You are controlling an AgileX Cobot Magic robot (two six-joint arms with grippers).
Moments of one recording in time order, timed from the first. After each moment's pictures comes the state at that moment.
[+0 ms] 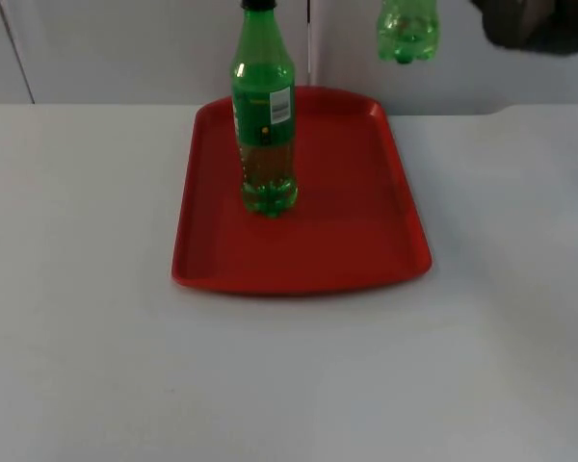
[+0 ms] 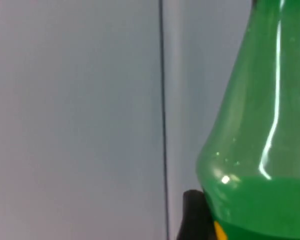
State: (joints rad) right arm 0.47 2.22 -1.59 0.22 -0.75 -0.22; left arm 0.12 0.00 -0.50 -0.06 1.08 0.04
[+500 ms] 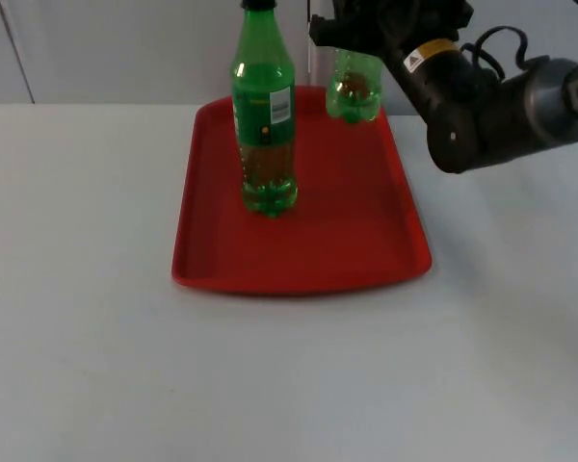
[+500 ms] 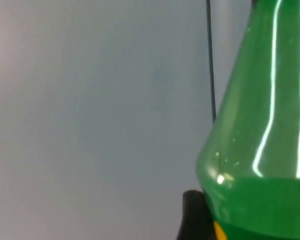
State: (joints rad) right arm 0.47 2.53 -1.78 0.06 -0.99 -0.02; left arm 0.12 0.00 -0.50 -0.06 1.08 0.04
